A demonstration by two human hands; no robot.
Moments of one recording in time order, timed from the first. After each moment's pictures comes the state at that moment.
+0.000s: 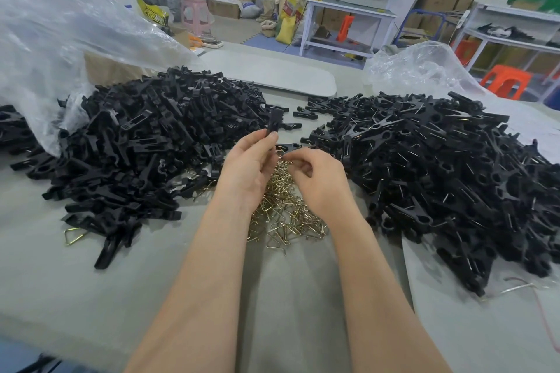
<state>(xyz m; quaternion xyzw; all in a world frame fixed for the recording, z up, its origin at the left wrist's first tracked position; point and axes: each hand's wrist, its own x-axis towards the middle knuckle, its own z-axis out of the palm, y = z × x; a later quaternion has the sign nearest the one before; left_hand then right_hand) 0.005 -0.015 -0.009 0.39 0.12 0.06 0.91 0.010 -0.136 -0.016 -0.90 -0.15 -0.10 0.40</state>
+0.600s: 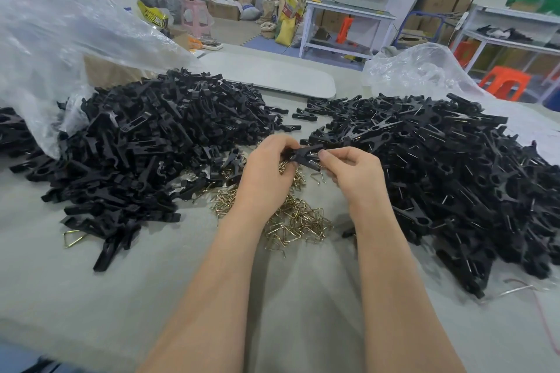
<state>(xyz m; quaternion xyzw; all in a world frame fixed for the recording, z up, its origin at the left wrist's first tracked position) 0.005 -0.028 -0.025 0.84 -0.07 0.23 0.48 0.018 -0.166 -0.004 -0.76 0.02 -0.10 0.64</state>
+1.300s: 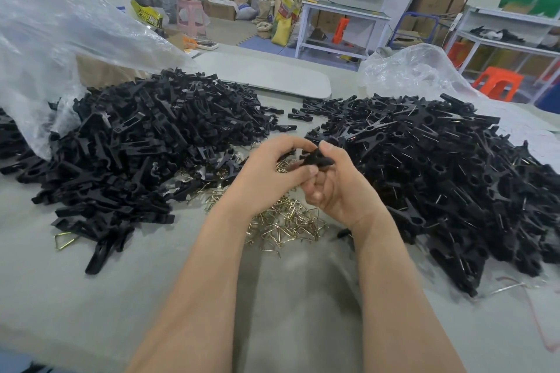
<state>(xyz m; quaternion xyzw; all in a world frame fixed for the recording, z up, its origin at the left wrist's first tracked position) -0.008 -0.020 -0.002 0.79 -0.18 0.12 0.57 0.014 -0.171 -0.008 -0.55 -0.09 0.23 0.80</state>
